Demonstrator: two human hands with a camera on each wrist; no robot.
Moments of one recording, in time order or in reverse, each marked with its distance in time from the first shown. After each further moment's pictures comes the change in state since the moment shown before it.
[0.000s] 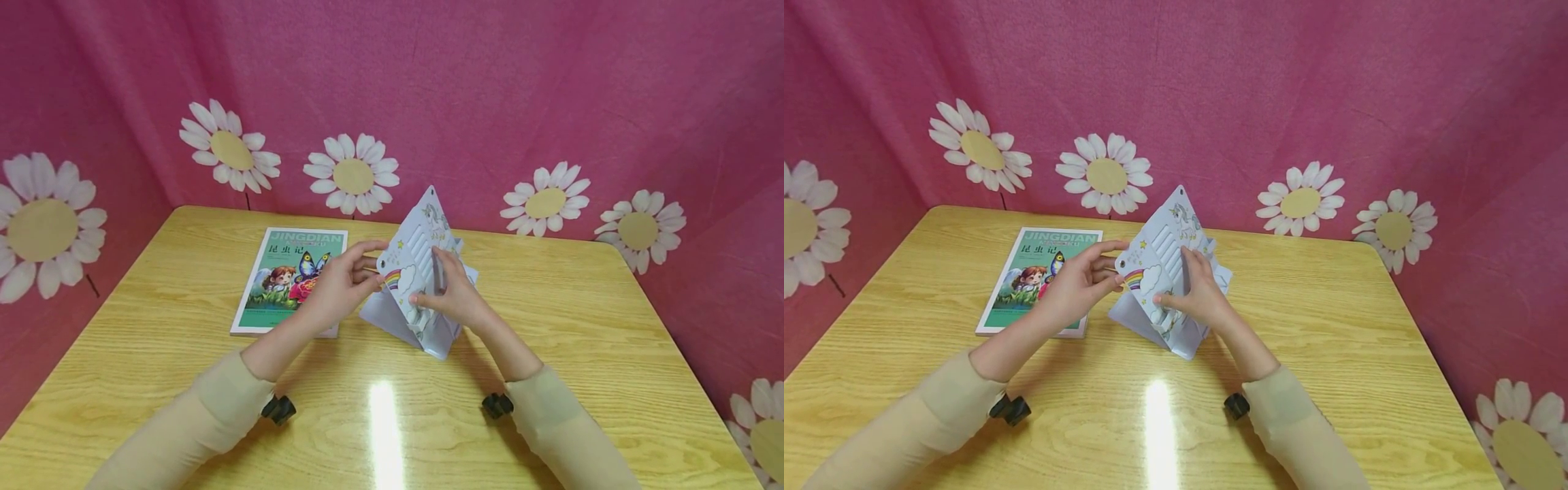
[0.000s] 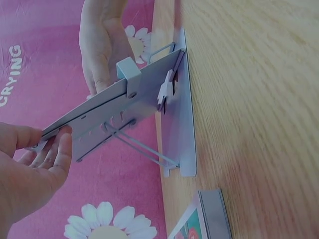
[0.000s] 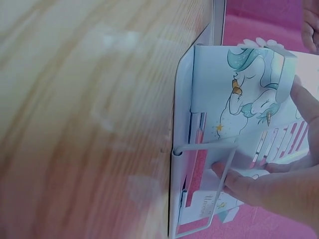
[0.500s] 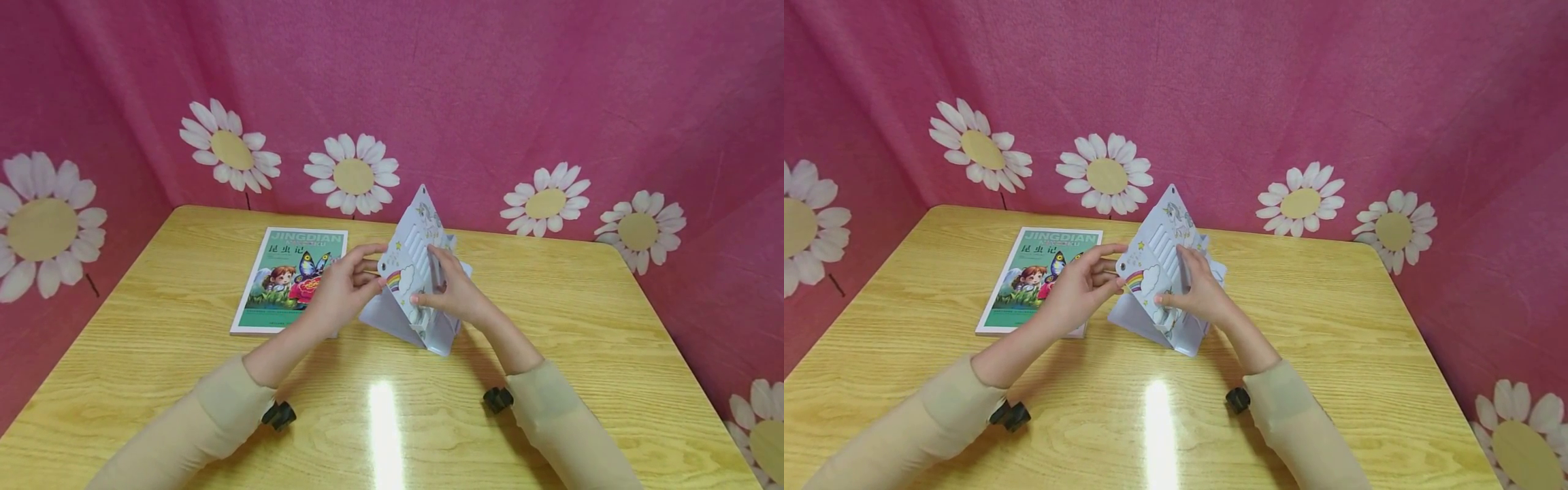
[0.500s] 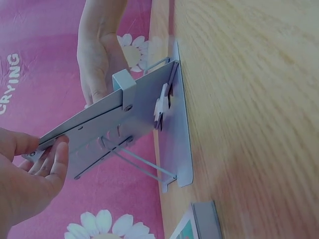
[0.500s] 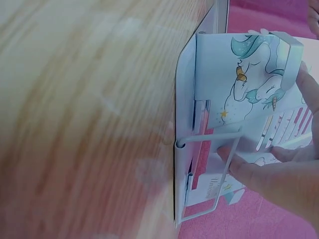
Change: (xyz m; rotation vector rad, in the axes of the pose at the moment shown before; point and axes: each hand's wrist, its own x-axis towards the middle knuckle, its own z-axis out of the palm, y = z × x) left_hand -0.007 0.003 0.007 0.003 0.055 0.006; right_hand 0.008 0.005 -0.004 0.026 -0.065 -0.068
